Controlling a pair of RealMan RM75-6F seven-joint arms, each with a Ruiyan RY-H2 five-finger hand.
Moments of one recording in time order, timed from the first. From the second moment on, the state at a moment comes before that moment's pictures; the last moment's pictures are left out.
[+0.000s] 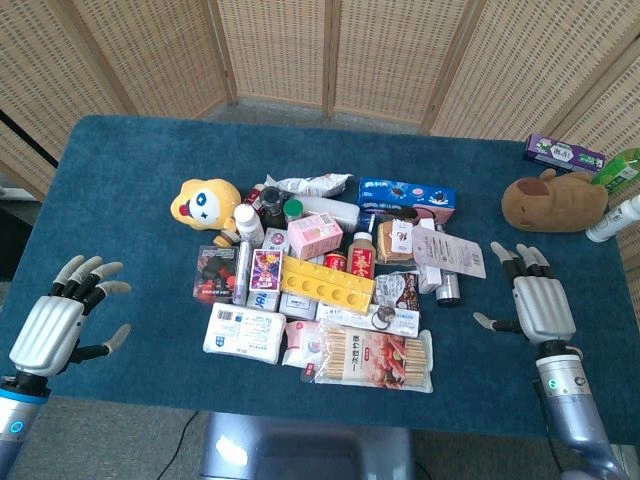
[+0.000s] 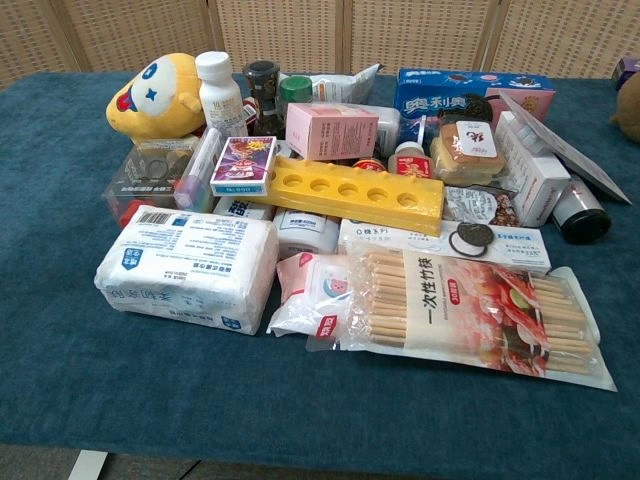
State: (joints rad) left arm -0.22 -0.98 -0.05 -1.95 1.55 1.39 0.05; right arm 0.36 -1.13 0.16 -1.81 -1.17 1.26 -0.25
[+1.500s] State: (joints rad) left arm -0.21 -0.91 -0.05 -1.98 1.59 1.43 0.01; right arm 0.54 -1.25 0.24 -1.63 -1.16 0.97 -0.02
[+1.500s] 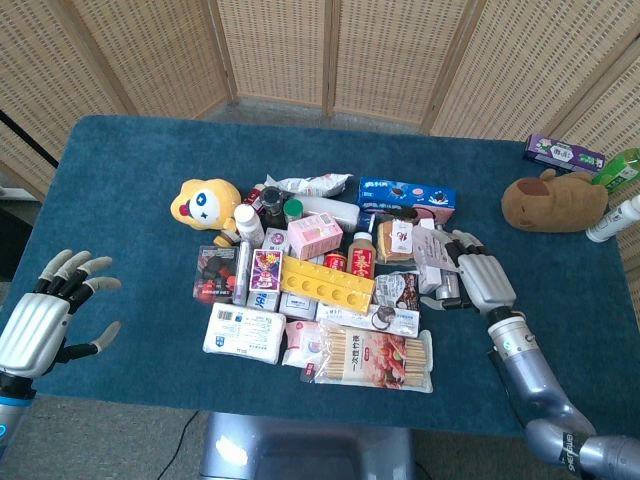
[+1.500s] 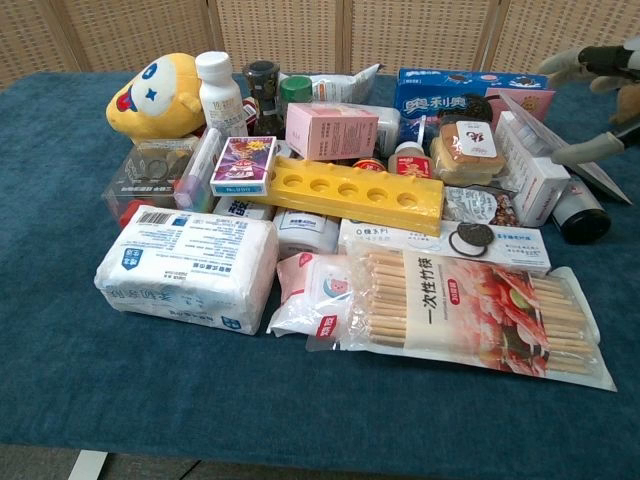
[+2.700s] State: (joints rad) left arm -0.16 -0.88 -0.05 -2.05 1.60 1.48 0.10; right arm 0.71 -1.34 0.25 -1.27 -1.16 0.68 0.25
